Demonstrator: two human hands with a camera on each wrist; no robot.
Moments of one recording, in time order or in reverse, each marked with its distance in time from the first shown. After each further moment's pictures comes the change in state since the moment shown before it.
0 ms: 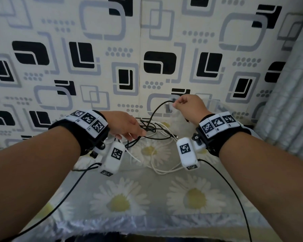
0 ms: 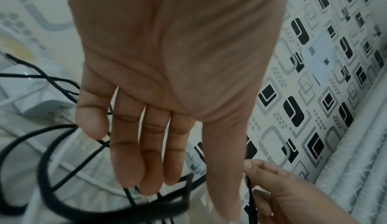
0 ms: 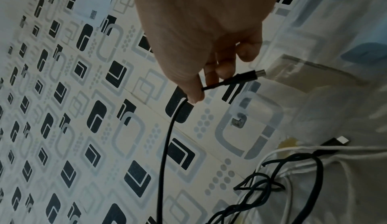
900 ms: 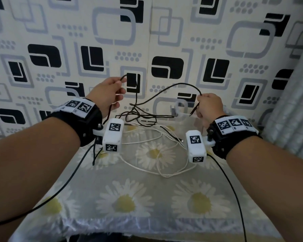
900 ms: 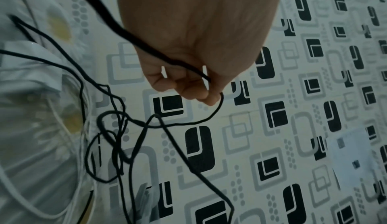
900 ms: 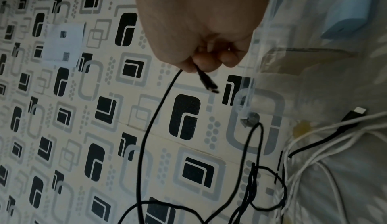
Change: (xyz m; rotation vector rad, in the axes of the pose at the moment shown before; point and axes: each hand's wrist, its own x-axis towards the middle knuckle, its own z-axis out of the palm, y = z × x) left_hand -0.009 -0.006 -0.051 -0.932 0.655 0.273; right_hand 0.011 -0.005 -0.017 0.440 0.274 0.341
